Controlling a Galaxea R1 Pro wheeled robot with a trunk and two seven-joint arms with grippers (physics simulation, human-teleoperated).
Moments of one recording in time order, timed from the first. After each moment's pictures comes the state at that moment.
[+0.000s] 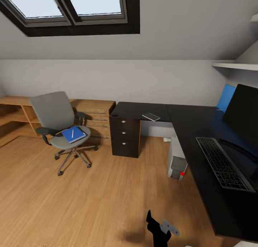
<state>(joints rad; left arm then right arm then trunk) -0.26 -0.07 -1.25 -0.16 1.39 -0.53 0.33 -0.40 0.17 0.56 -0.22 -1.03 -0.71 -0.08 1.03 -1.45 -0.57</state>
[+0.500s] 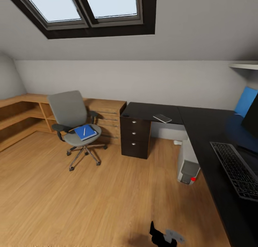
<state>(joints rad) -0.26 -0.07 -1.25 -0.16 1.38 -0.53 0.33 -0.40 0.16 0.57 -0.08 -0.91 -0.71 -0.08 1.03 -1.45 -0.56</state>
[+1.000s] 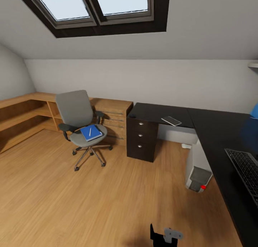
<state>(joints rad) -0.26 -0.07 -1.25 -0.16 1.38 -0.52 0.33 -0.40 0.13 0.59 -0.04 -0.69 -0.71 -0.08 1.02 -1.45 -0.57</state>
